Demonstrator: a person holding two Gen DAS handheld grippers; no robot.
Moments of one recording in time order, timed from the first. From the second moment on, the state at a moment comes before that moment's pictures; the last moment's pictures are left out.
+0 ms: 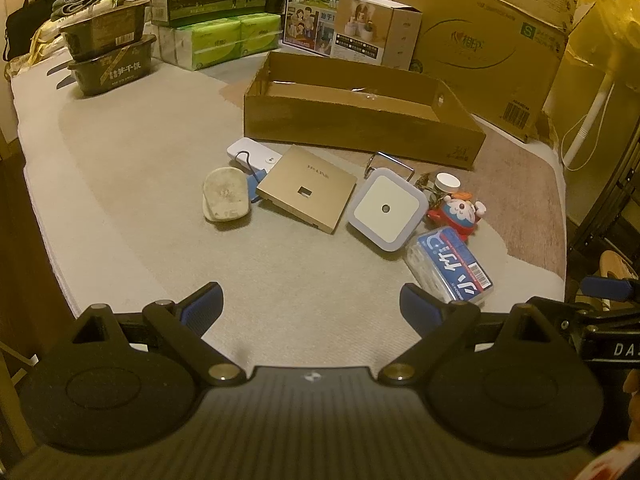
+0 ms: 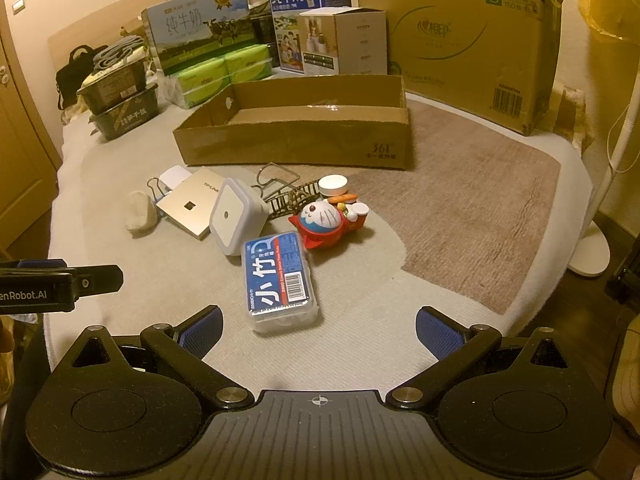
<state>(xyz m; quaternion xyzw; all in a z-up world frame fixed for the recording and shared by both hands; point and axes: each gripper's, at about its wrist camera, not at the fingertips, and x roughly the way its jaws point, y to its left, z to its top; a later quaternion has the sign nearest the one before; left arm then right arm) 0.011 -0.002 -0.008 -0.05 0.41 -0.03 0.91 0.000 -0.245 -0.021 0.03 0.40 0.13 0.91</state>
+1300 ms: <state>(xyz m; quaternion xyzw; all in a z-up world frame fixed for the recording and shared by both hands) 0.026 0.004 -0.028 -0.05 0.43 -0.02 0.90 0.011 -0.240 -0.035 0.04 0.40 0.14 0.90</state>
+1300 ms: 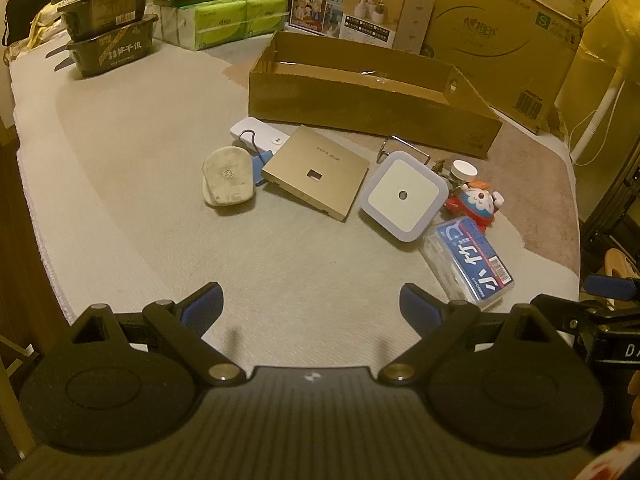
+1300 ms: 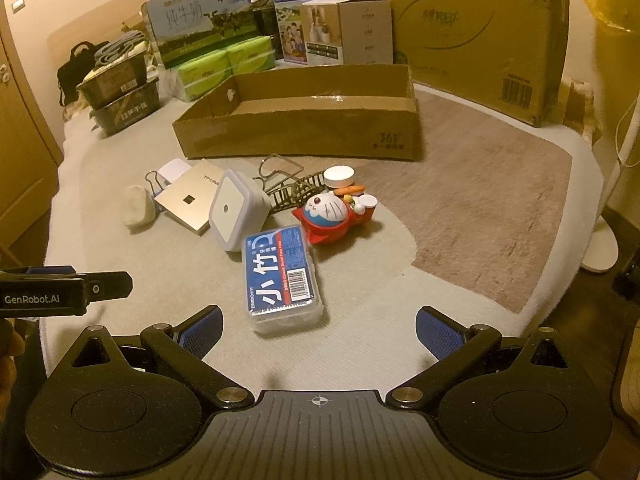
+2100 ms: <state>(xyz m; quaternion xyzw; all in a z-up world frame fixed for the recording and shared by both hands) 0.050 0.007 -0.047 -0.04 0.45 -0.03 0.89 0.033 -0.226 -0.058 0.04 0.41 0.17 0.89</state>
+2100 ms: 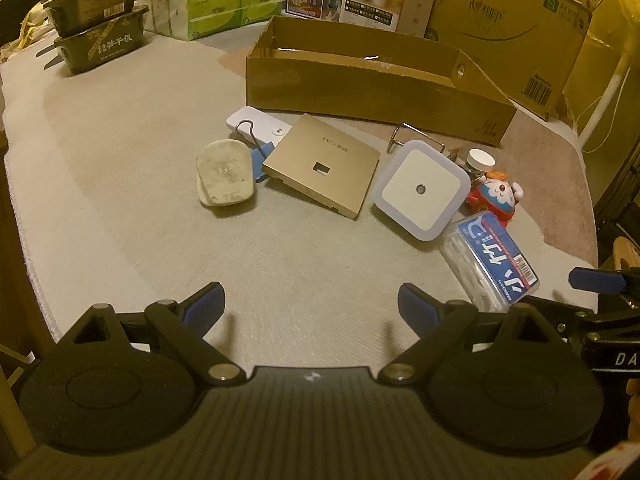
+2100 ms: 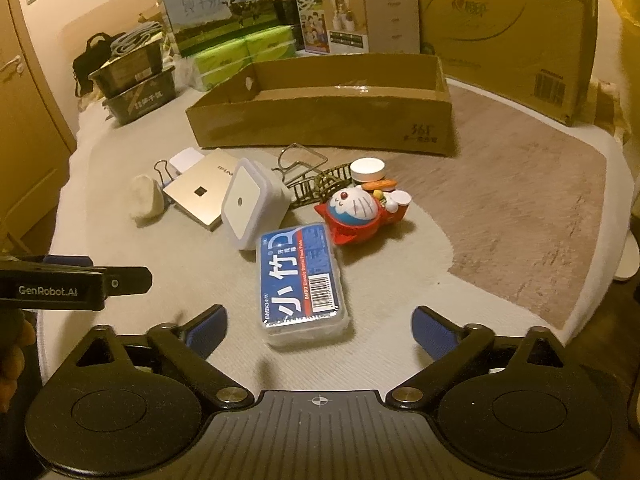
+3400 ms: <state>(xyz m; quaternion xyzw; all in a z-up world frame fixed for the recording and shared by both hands) 0.094 -0.029 -0.061 0.07 0.41 -0.18 0.89 0.053 -0.228 -0.083 -0.03 0.42 0.22 0.88</state>
